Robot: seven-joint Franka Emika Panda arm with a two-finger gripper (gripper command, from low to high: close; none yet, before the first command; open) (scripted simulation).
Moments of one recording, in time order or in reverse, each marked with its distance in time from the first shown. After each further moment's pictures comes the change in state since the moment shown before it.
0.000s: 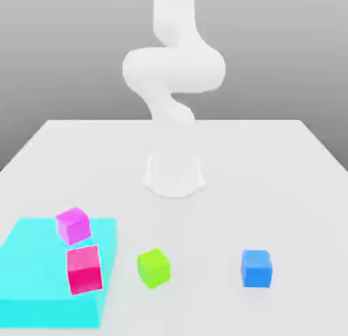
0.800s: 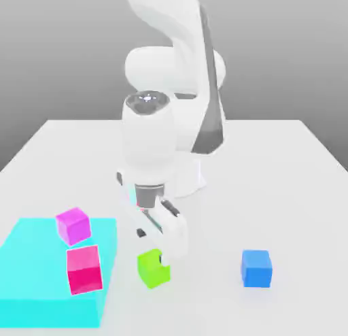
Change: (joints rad) arm -0.230 0.876 0.105 -0.463 -0.098 0.619 0.881
